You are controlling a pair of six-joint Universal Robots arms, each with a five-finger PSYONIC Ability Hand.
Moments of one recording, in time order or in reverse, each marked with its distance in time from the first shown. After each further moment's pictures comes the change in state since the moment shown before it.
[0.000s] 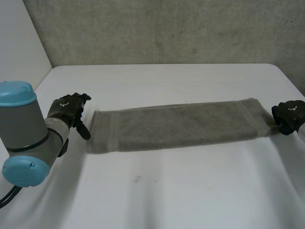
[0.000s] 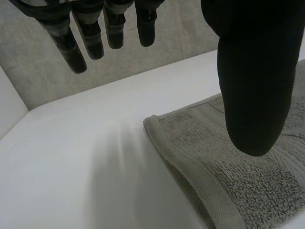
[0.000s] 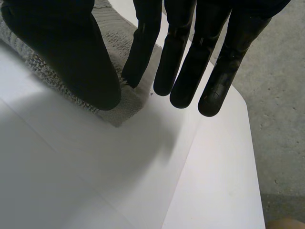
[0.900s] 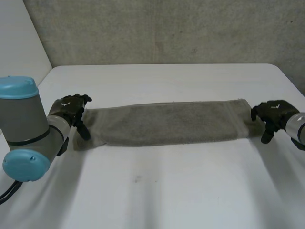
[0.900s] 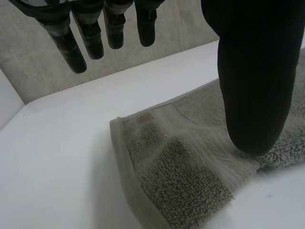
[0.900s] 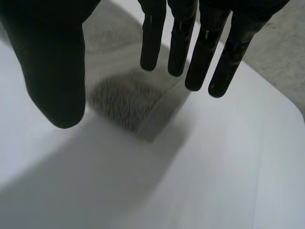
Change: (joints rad) left arm -0.001 -0.030 0.062 -0.071 0.000 0.009; right arm 0.130 -0.119 -0.024 0.303 0.034 0.051; left_hand 0.000 0.001 0.000 0.001 0.000; right_hand -0.335 -0.380 -0.362 -0.367 -0.411
